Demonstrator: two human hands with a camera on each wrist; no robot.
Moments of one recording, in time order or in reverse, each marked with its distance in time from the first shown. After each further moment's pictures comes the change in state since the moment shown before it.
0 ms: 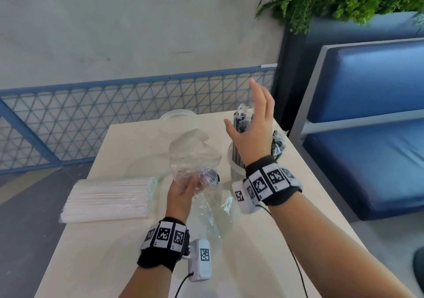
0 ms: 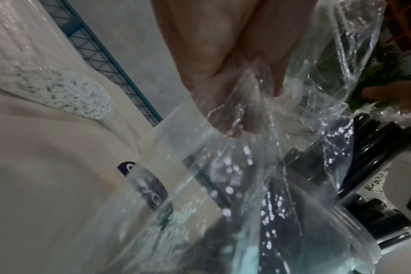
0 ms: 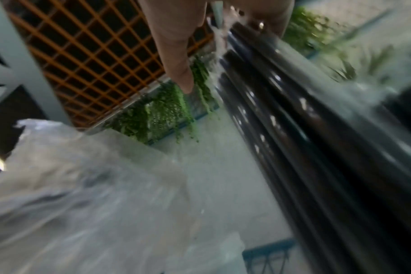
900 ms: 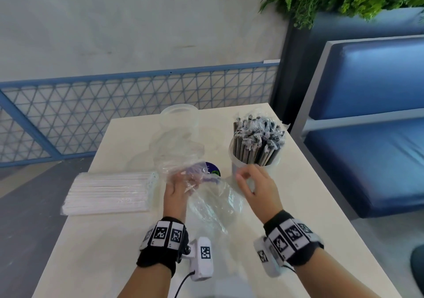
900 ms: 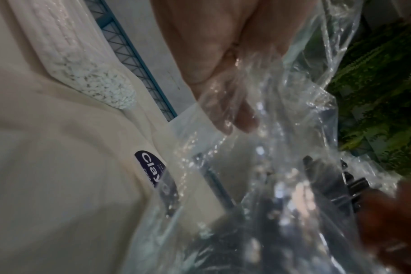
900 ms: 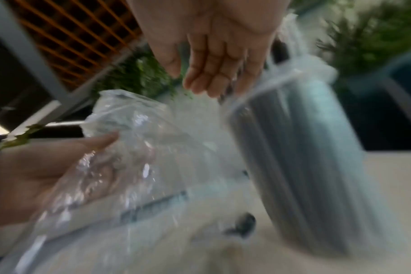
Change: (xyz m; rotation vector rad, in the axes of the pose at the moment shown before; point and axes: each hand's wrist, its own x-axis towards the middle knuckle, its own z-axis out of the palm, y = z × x) left_hand -0.006 -0.006 -0.007 -0.150 0.159 -0.135; right_hand -0.112 0.044 -0.031 -0.058 -0.451 0.182
